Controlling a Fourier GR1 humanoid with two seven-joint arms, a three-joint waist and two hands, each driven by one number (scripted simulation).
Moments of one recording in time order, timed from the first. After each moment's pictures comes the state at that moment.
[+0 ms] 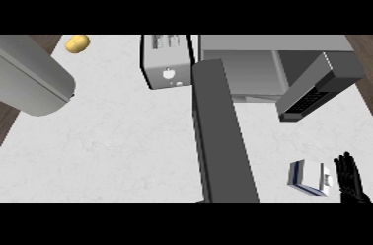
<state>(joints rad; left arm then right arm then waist) 0.59 0.01 0.31 -2.36 0.34 -0.31 -0.06 0.19 -0.14 -0.33 -1.12 0.04 0.09 -0.79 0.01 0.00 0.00</state>
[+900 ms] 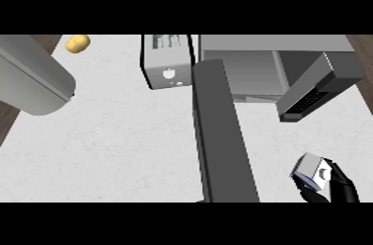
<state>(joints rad) 0.61 0.01 0.31 -2.36 0.35 -0.32 -0.07 -0.07 -0.23 -0.35 -0.62 0.09 0.05 -1.03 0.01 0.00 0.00</state>
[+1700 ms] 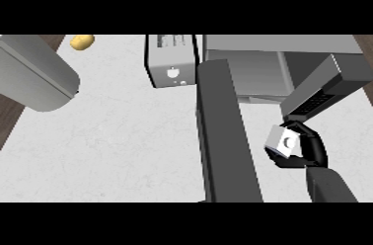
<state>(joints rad) 0.58 0.02 0.33 -2.35 0.37 -0.34 -0.06 -0.41 -0.22 -0.30 -0.42 0.18 0.04 -1.06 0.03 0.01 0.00</state>
